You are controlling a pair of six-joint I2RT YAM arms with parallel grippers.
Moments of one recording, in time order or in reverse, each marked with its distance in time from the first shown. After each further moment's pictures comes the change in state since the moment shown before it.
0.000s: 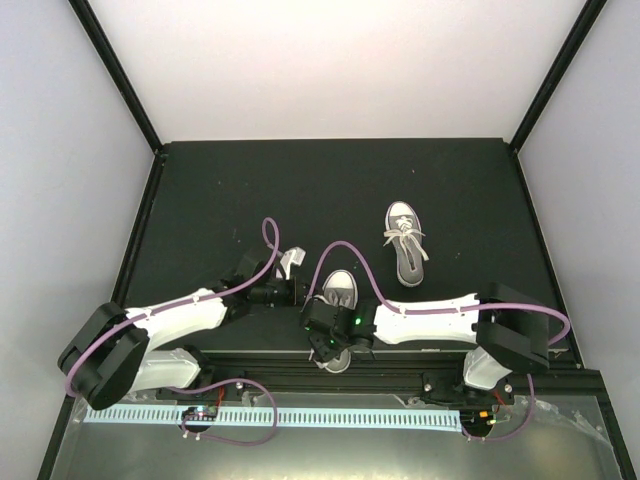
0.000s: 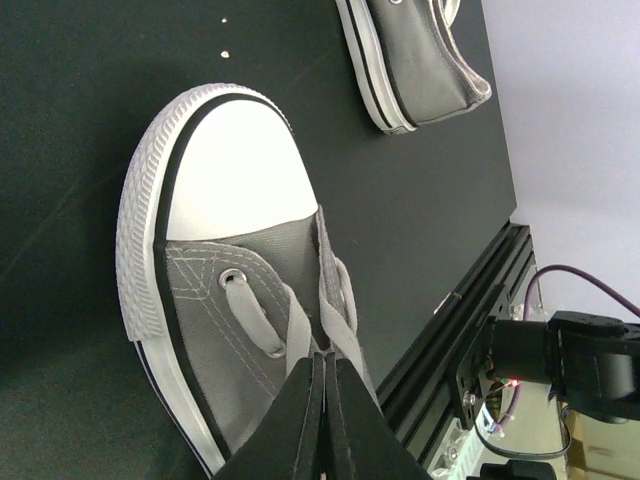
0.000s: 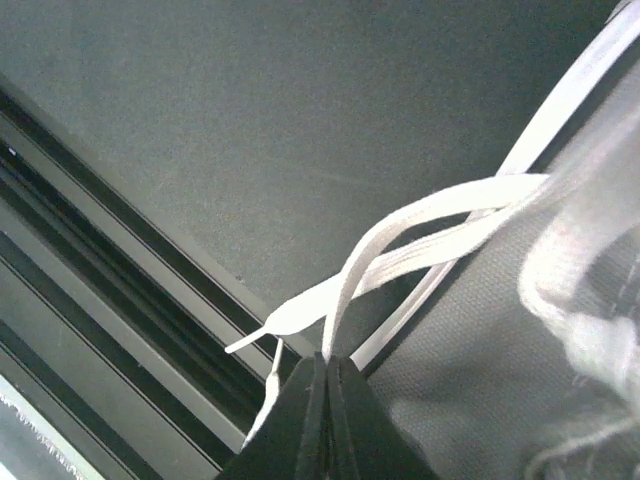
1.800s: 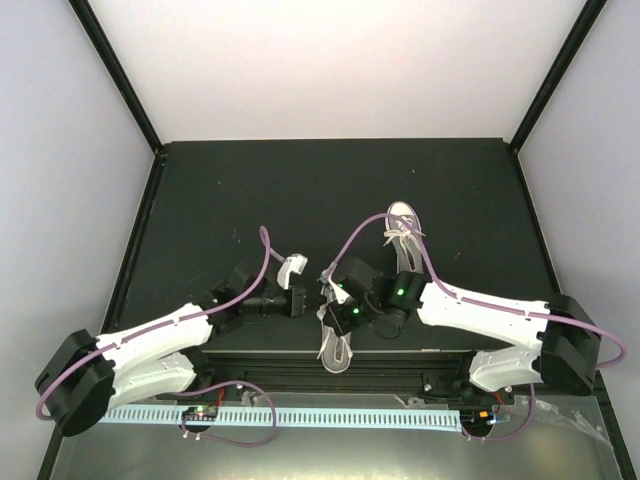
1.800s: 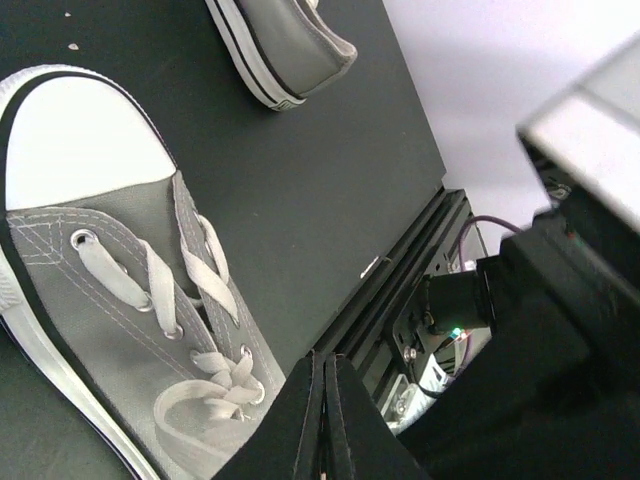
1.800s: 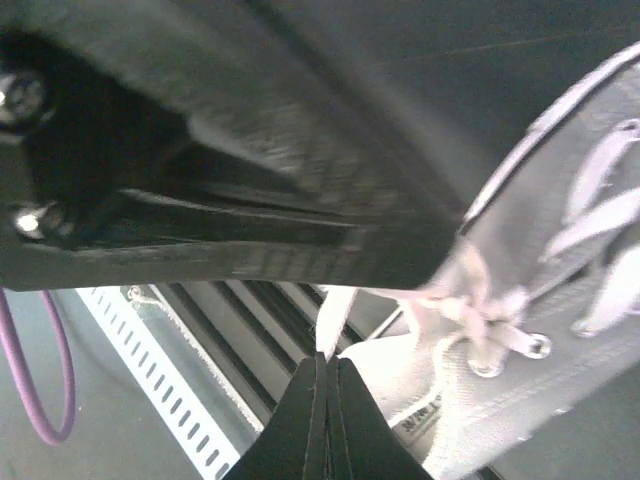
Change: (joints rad) left arm -0.102 -0.193 -0.032 -0.024 -0.006 -0.003; right arm -0.193 -0.248 0.024 -0.091 -0.272 -0.085
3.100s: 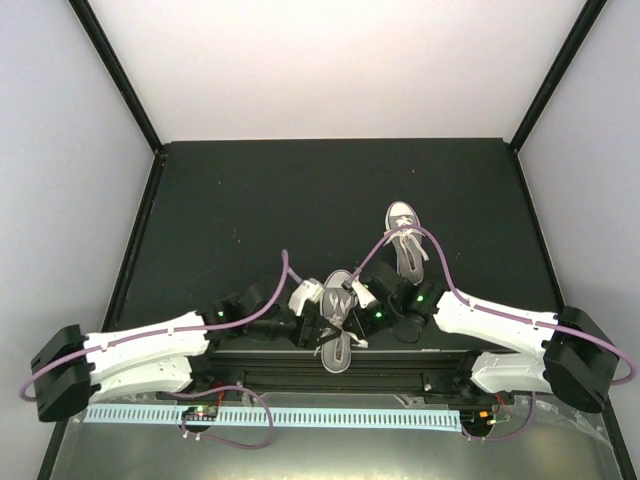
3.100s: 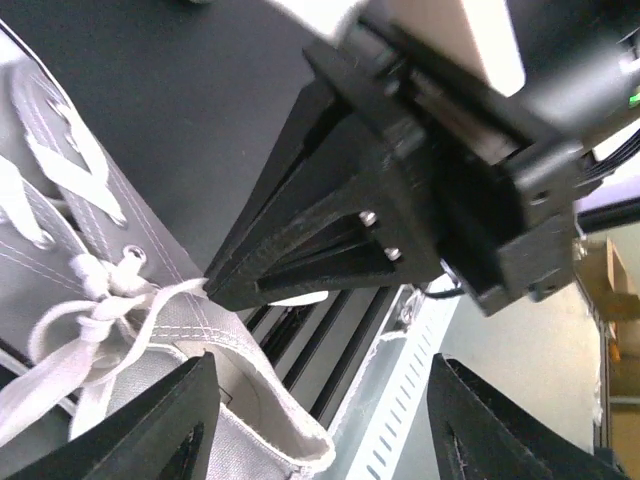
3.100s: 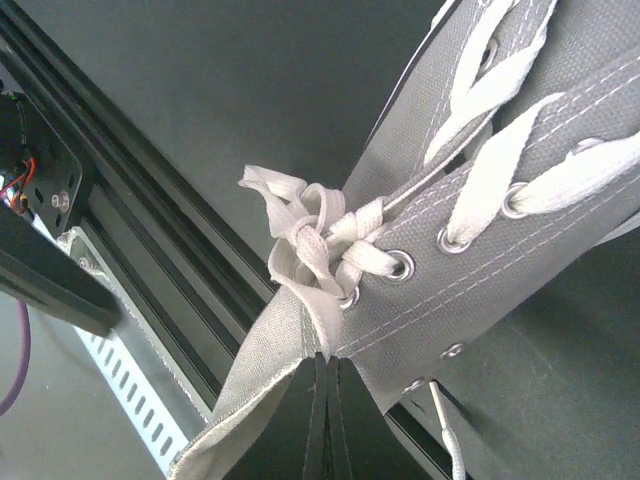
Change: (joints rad) left arm -0.281 -0.034 0.037 -0.146 -0.137 0.089; right arm -0.157 -0.124 -0.267 0.137 -0.129 -0.045
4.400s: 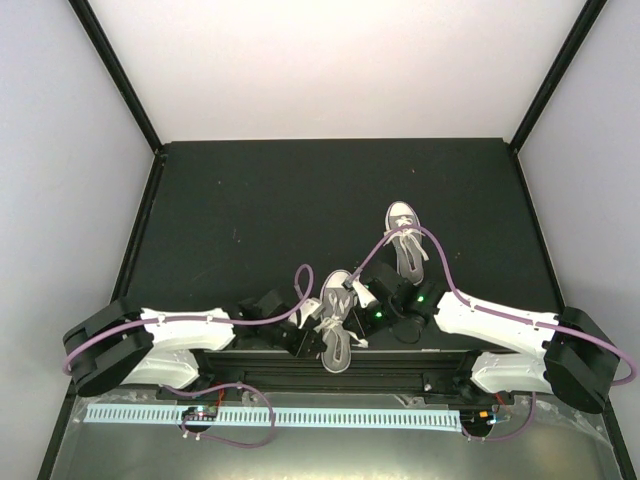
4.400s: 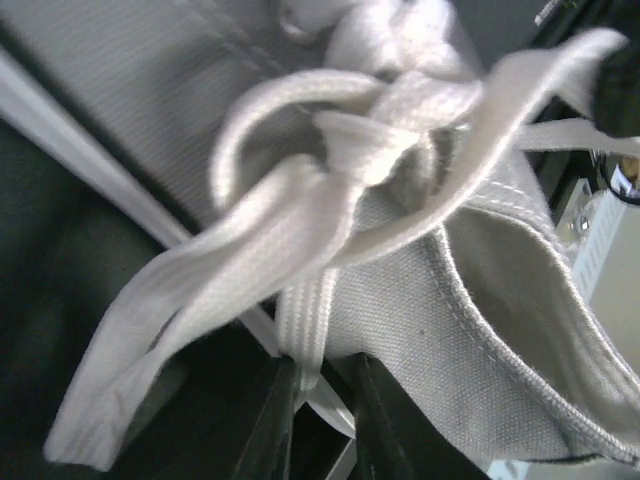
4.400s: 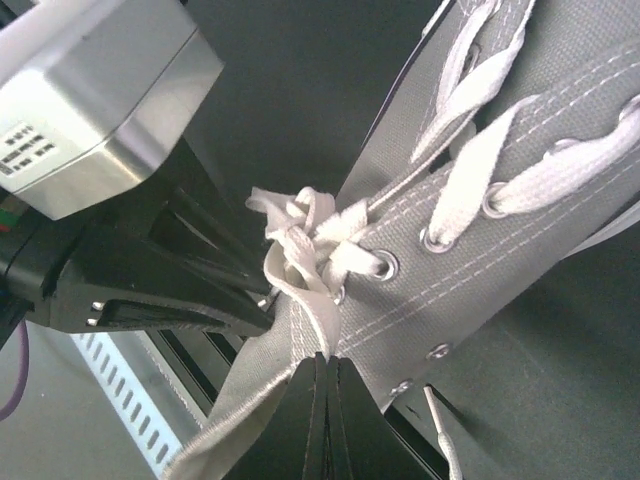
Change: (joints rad) left arm 0.066 0.248 -0.123 0.085 0.058 0.091; right arm 0.000 -0.004 -0.006 0.011 0.014 0.005
